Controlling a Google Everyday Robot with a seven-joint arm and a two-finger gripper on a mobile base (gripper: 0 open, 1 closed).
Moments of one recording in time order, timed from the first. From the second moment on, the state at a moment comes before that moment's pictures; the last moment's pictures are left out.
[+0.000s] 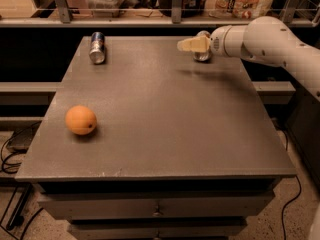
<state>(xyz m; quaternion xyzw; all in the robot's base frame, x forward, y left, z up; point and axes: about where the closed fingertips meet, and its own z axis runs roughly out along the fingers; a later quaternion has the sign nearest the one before) 0.800 -0.137 0.899 -0.18 0.81 0.15 0.54</state>
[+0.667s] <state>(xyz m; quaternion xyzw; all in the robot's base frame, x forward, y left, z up) 0.823 -0.136 0.865 -0.15 0.83 0.14 0.52</state>
